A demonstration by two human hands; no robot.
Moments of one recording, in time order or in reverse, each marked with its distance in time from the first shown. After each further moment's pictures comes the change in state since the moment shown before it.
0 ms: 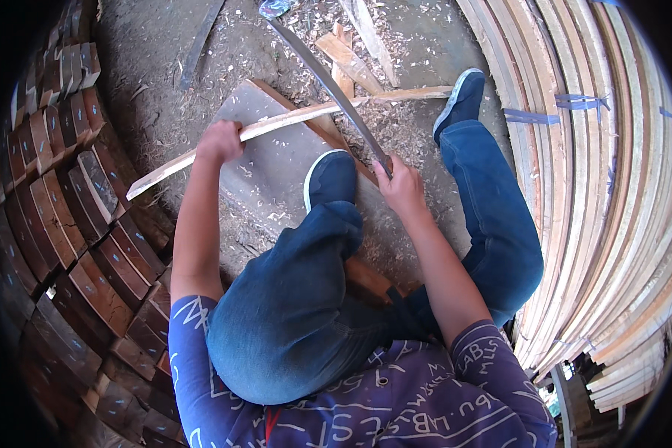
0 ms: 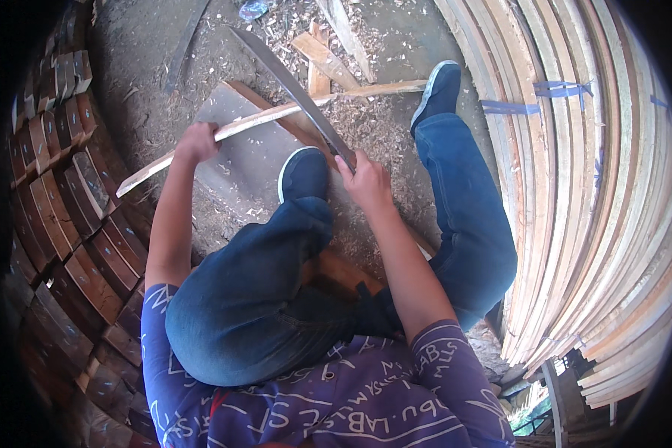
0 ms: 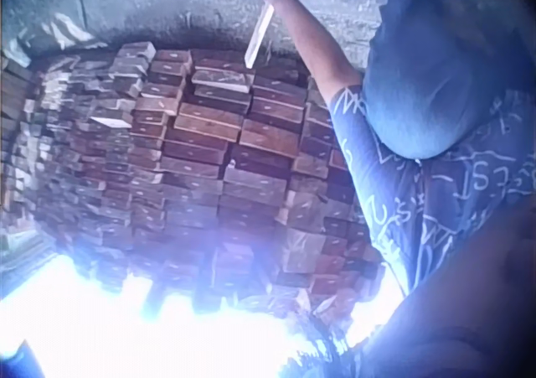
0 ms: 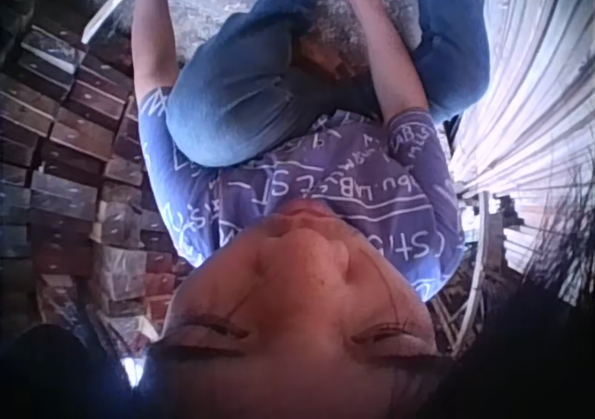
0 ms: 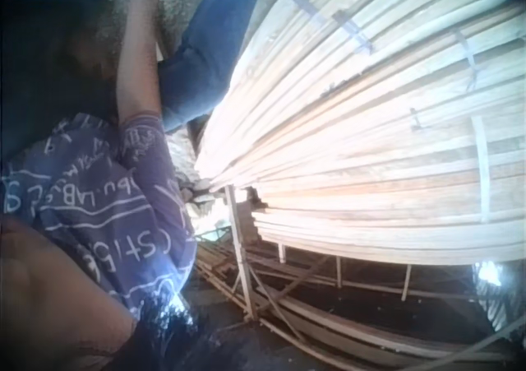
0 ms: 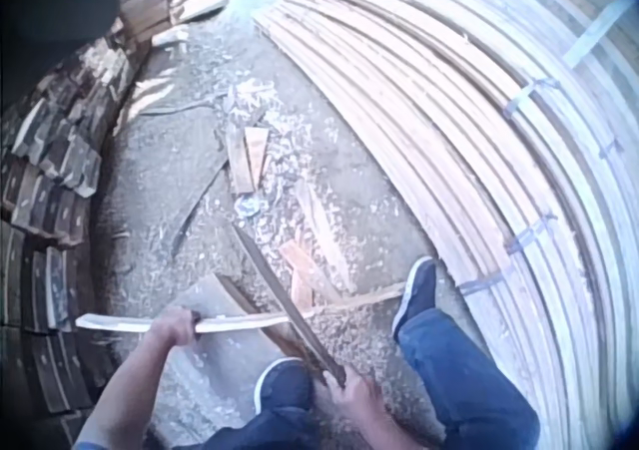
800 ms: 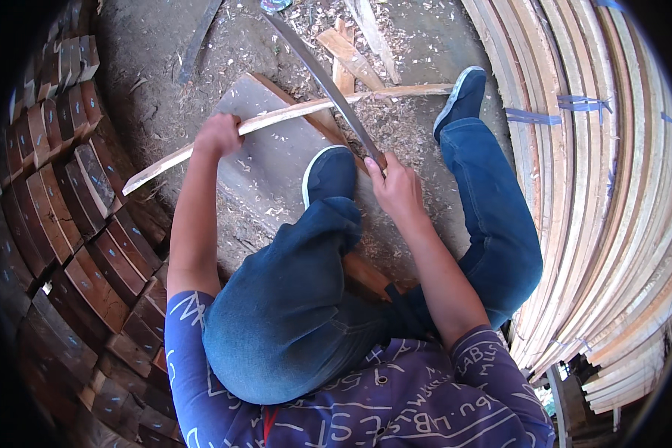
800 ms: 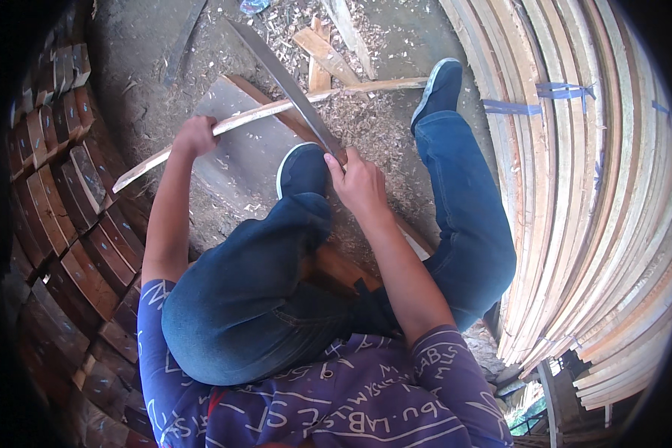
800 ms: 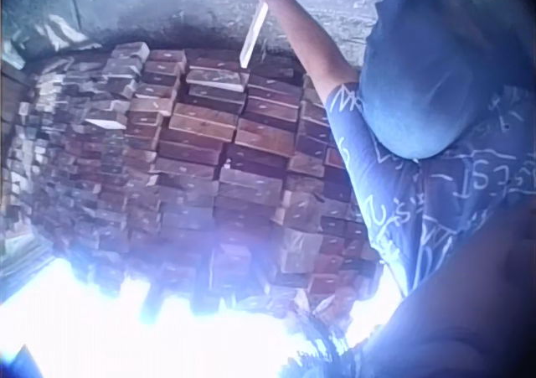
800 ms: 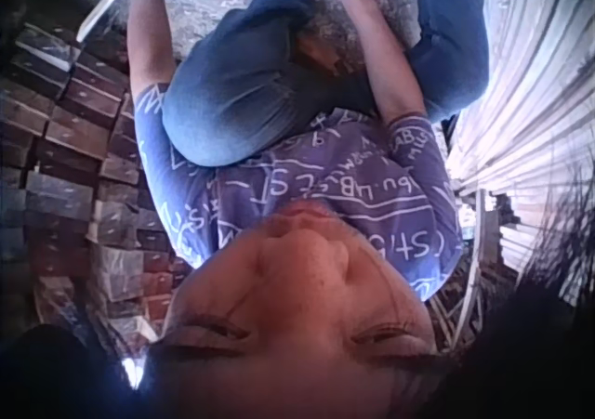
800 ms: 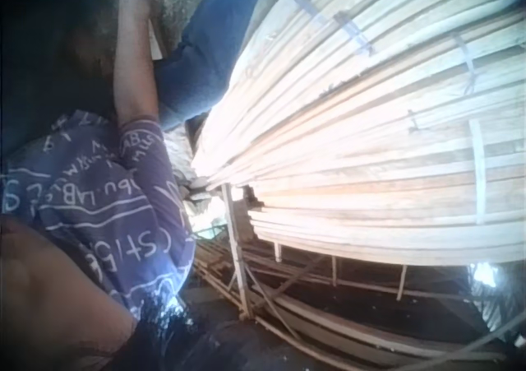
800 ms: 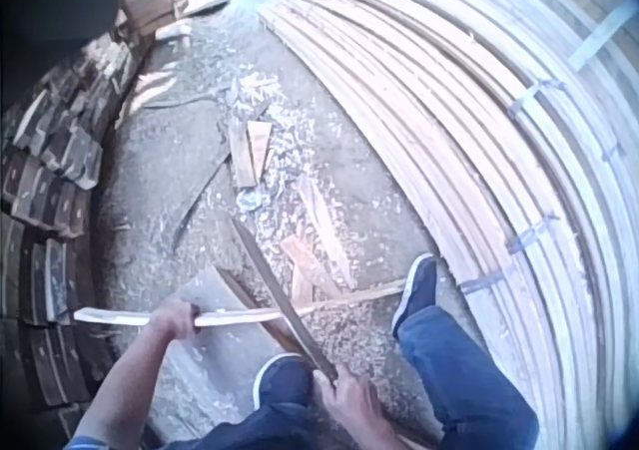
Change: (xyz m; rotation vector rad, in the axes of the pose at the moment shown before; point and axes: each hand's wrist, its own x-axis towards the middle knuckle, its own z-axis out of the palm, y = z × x) left_hand -0.001 0.000 -0.007 -0.001 -0.039 -0.029; right_hand -0.012 -0.035 -0.019 0.005 -0.011 -0.076
